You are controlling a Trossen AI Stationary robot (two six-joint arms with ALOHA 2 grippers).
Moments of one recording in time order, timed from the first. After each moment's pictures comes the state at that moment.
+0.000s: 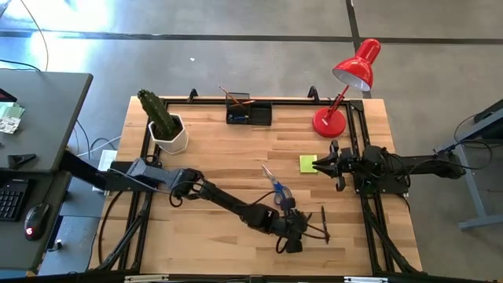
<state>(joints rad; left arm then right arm) -0.27 2.59 2.09 -0.21 -0.37 -0.30 0.00 0.16 0.01 0.13 -0.02 0.16</state>
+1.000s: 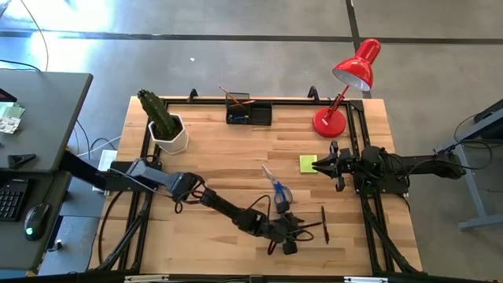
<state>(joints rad) -0.31 2.64 1.80 0.32 -0.44 -0.31 0.00 0.16 0.01 0.10 -0.02 0.16</state>
